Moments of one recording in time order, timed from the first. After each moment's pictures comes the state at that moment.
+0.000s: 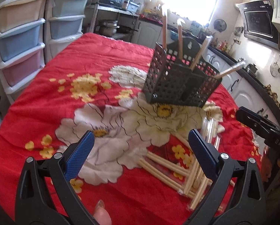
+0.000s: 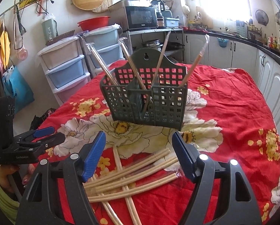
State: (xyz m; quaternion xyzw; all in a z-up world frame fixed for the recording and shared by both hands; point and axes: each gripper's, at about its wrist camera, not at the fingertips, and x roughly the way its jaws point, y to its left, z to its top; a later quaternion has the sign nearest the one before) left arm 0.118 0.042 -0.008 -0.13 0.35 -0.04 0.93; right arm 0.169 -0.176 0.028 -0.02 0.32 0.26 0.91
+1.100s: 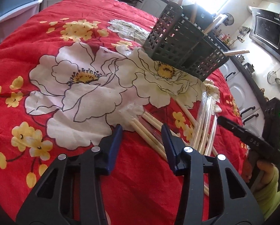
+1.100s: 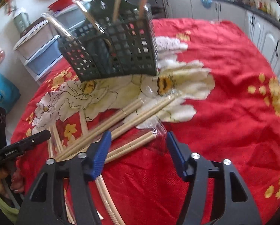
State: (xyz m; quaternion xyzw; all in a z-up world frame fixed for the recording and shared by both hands) left arm 0.121 0.046 -0.062 -0.23 0.44 -0.08 0.87; right arm 0.194 -0.208 -0.043 0.03 0.46 0.21 0.86
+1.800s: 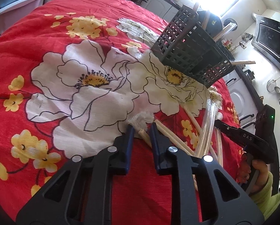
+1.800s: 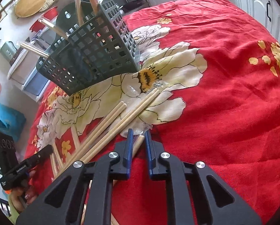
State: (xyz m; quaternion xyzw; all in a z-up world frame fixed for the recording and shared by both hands) left arm 0.128 0.062 -0.069 -0.25 0.44 -0.08 0.86; right arm 0.215 -0.229 -0.059 0.12 0.49 0.19 0.84
